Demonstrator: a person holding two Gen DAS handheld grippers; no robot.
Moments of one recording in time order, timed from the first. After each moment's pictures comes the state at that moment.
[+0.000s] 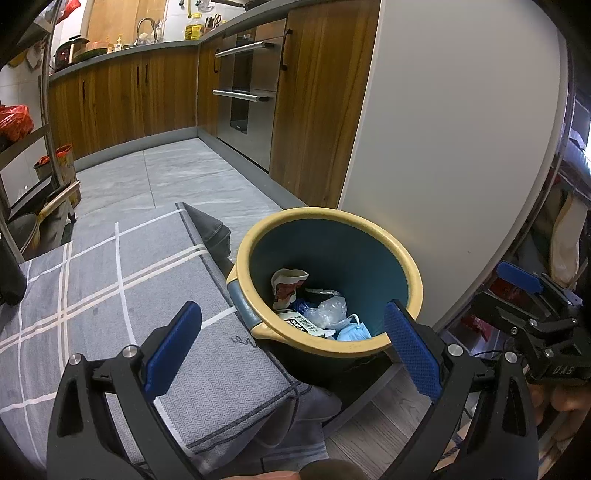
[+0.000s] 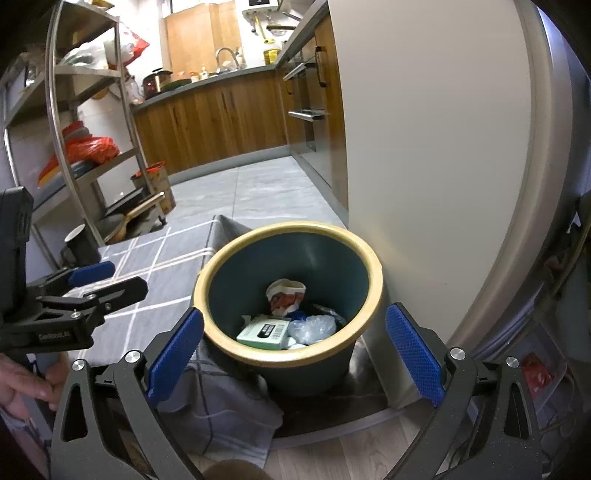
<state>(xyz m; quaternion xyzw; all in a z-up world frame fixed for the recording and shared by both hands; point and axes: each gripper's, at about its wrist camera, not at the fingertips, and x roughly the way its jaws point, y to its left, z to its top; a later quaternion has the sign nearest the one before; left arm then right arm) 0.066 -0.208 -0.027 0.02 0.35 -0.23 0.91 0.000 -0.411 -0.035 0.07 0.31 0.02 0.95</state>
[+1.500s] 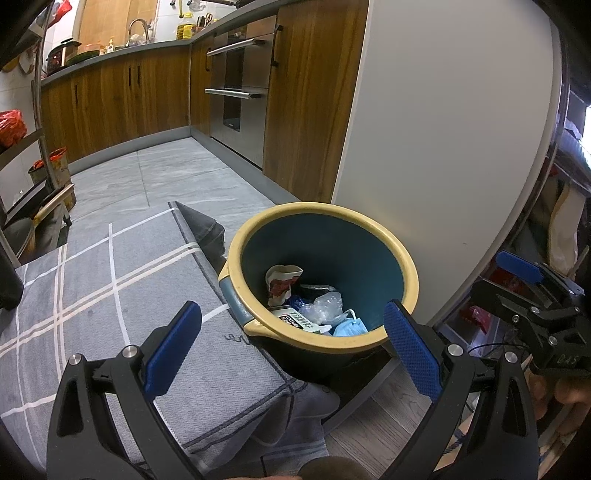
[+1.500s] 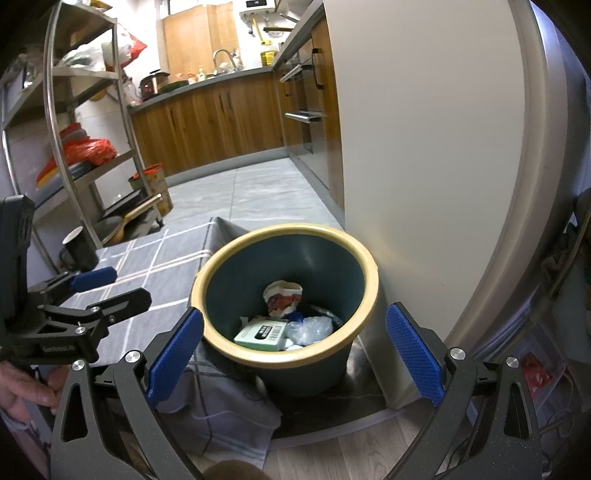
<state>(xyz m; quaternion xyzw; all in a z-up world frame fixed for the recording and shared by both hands) 0.063 -0.209 -0.031 0.03 0.35 -0.24 0.90 0.002 -0.414 -0.036 0.07 0.31 0.02 0.95</state>
